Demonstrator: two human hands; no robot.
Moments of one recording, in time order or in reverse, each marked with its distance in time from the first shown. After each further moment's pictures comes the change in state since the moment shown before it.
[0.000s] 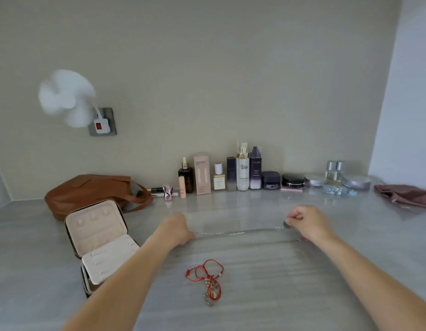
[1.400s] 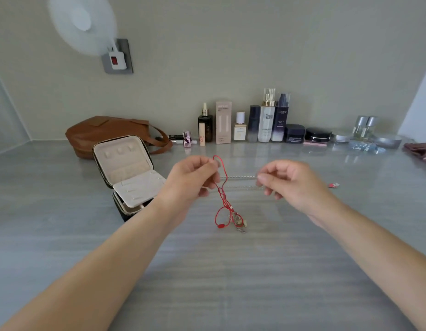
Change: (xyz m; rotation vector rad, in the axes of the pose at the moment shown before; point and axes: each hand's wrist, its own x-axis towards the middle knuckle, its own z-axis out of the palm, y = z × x) left_hand -0.116 -0.011 -0.009 -1.312 0.105 0.239; right_hand -0.125 -0.111 0.026 0.478 -0.298 -0.253
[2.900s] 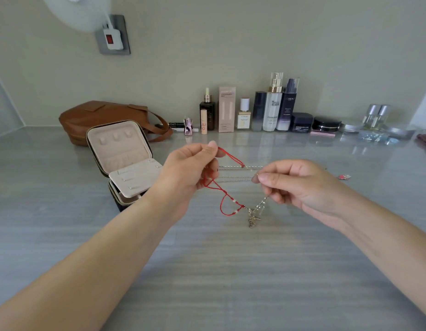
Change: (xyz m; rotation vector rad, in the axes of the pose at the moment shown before) left_hand -0.001 0.000 -0.002 -0.092 0.046 -0.061; right_hand -0.011 -0.005 0.003 0.202 -0.209 0.165
